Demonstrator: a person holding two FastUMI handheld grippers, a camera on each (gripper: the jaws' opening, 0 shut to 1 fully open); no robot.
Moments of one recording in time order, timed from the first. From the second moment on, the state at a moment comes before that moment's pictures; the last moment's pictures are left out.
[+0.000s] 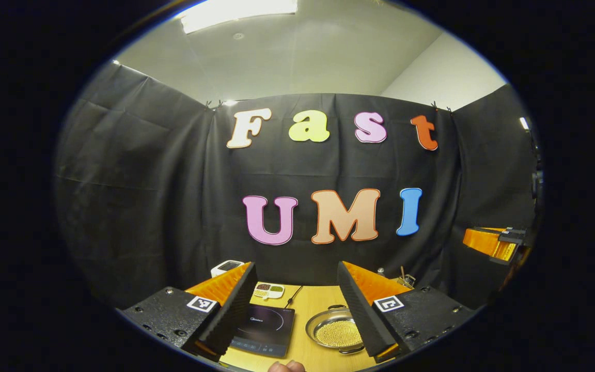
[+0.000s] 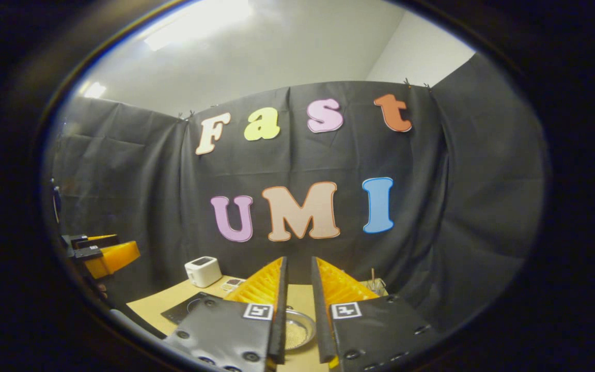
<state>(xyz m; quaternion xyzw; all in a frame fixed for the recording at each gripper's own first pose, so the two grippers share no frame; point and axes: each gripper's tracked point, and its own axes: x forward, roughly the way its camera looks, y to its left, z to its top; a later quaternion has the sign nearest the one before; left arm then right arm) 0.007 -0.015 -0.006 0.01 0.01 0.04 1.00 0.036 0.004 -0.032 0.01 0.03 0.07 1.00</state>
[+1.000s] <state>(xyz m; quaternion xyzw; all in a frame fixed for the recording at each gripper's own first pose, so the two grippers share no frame) 0.140 0.076 -0.056 0.00 0.01 -0.06 1.00 0.128 0.126 -0.202 0.06 0.23 0.04 0.97</state>
